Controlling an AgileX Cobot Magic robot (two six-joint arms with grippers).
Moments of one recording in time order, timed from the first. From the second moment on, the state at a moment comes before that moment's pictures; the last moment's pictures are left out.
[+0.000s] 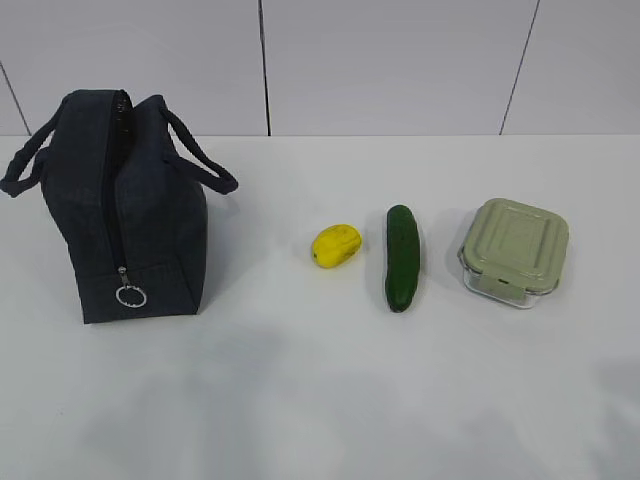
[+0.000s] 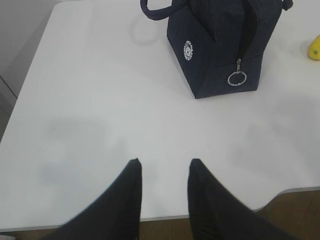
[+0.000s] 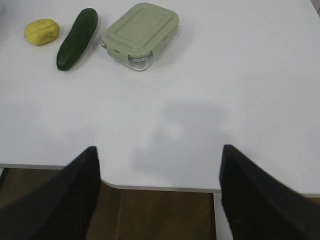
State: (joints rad) left arm 0.02 0.01 -0.53 -0.06 1.11 0.06; right arm 0.13 -0.02 -0.49 -0.07 1.15 0.07
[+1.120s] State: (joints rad) left arm 0.02 0.01 -0.53 -0.06 1.11 0.06; right arm 0.13 -0.02 -0.50 -0.07 1.14 0.06
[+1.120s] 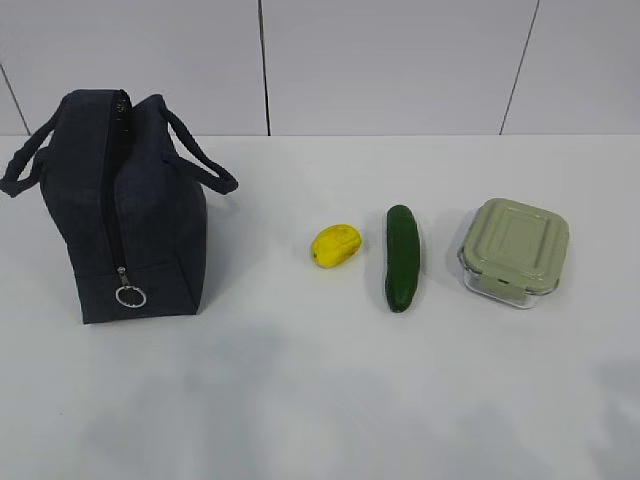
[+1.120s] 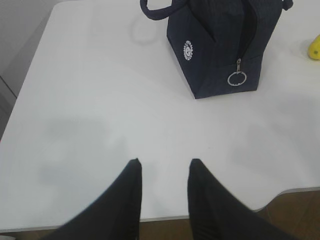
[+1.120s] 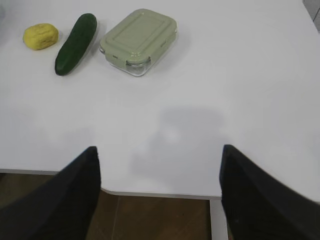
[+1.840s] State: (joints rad) left arm 0.02 0.01 -0.53 0.01 1.11 0.06; right arm 0.13 0.25 -0.55 -0.08 1.03 0.17
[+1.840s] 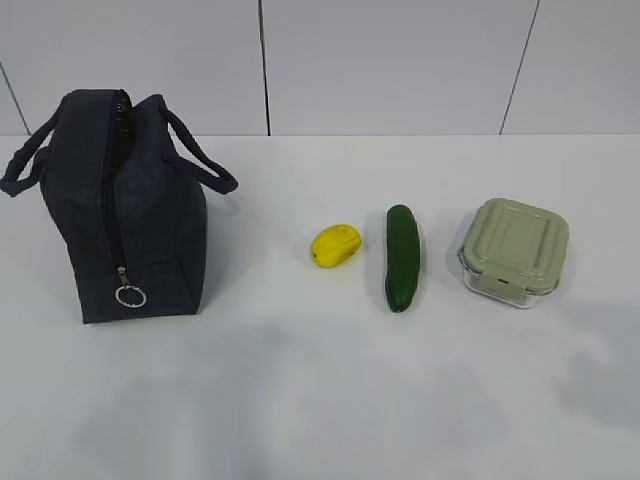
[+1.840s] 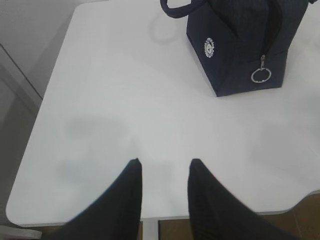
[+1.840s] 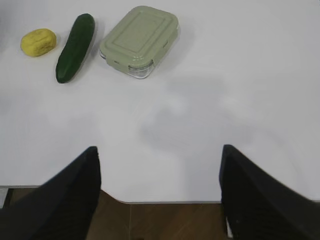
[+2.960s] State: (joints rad) left arm 0.02 0.01 -0.53 0.07 1.10 0.06; right arm 0.13 1.05 -0.90 0.22 0.79 0.32
